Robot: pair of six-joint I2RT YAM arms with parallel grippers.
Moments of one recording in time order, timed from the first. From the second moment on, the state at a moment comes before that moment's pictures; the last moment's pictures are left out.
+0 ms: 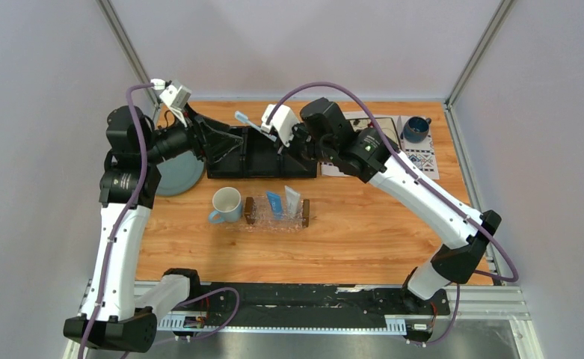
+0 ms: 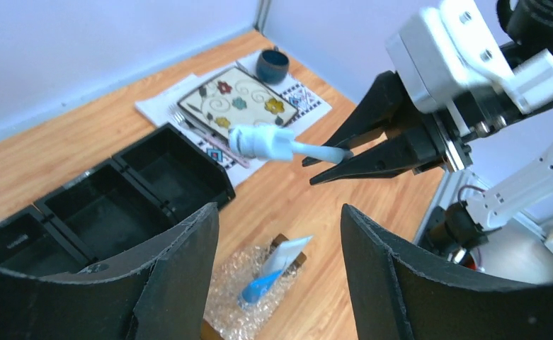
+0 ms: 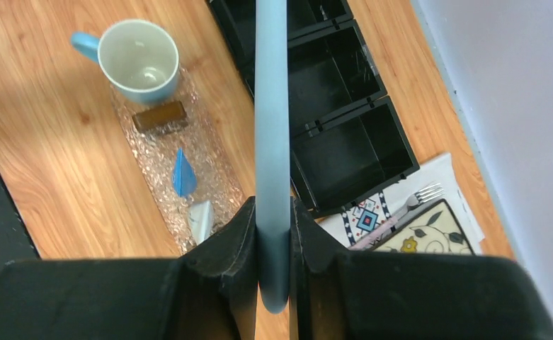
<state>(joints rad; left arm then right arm) -0.06 1.04 1.36 -0.47 0.92 -0.17 0.91 1.58 1.82 -0.82 -0.02 -0.39</state>
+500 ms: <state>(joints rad) -0.06 0.97 1.16 0.05 0.87 -0.51 0.87 1.62 1.90 -0.83 -0.24 -0.16</state>
